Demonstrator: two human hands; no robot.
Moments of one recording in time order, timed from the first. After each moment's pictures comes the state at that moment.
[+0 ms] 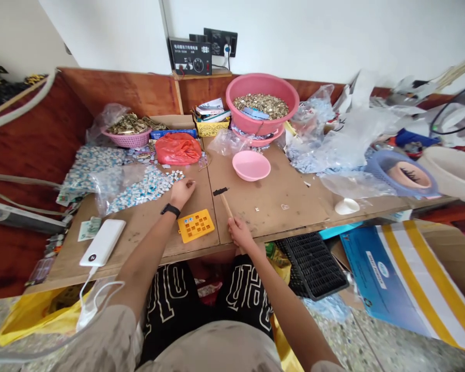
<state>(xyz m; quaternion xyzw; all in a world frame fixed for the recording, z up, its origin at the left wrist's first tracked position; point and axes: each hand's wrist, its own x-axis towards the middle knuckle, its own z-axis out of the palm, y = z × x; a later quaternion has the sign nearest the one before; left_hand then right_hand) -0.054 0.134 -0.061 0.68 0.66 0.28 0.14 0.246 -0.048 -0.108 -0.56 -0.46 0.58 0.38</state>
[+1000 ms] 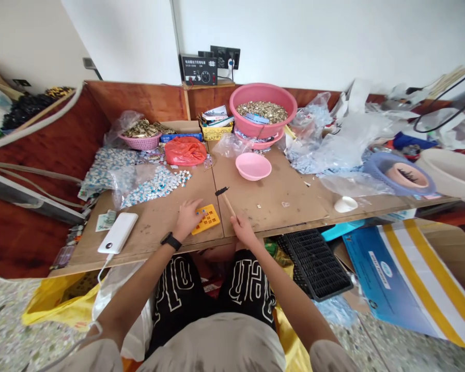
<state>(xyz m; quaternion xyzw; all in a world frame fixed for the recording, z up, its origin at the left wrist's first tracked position) -0.037 -0.018 -0.058 0.71 0.63 0.28 0.17 0.251 -0.063 -0.075 -0.58 -0.57 0.46 0.35</state>
